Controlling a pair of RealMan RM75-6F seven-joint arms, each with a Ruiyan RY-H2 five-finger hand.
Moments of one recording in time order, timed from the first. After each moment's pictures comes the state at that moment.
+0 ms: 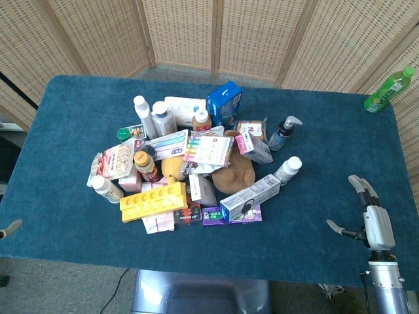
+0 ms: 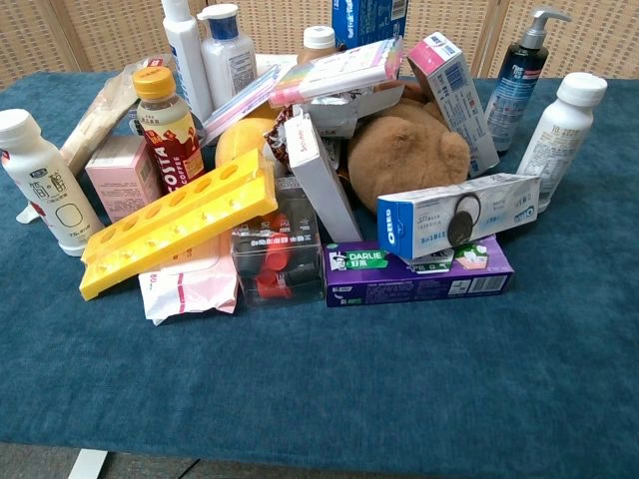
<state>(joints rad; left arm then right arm) -0.03 -0.81 -0.09 -1.94 1.40 1.52 -0.13 0.13 -1.34 0.12 -1.39 -1.49 1.47 0.44</state>
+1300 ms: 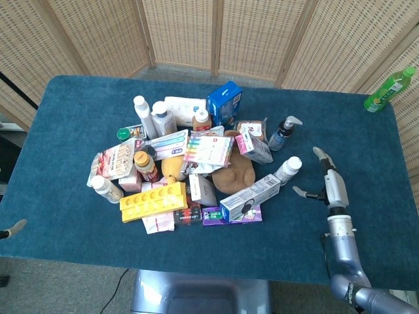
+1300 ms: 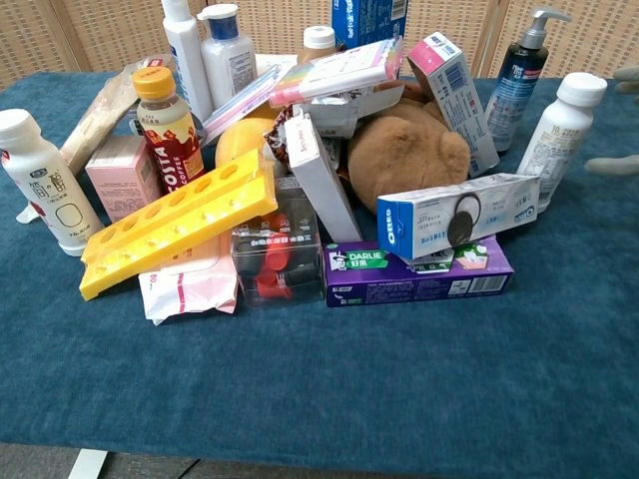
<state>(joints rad) -0.05 -0.83 -0.09 -1.94 1.39 1.50 -0.07 0.40 -1.59 0.30 -1.19 -1.27 1.15 0.48</state>
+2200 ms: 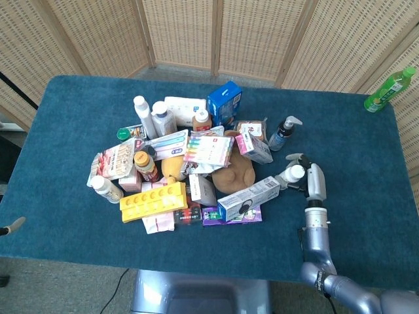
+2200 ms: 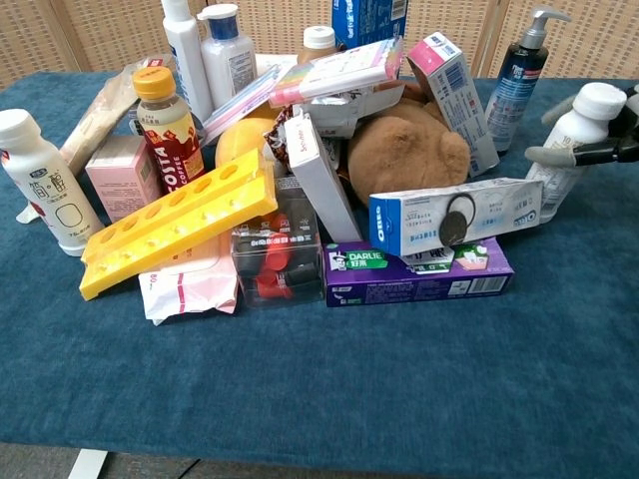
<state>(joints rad) -0.07 -0.84 -0.10 -1.92 1.33 1.46 -0.07 0.49 -1.84 0.38 -0.95 -1.21 1.19 0.54</state>
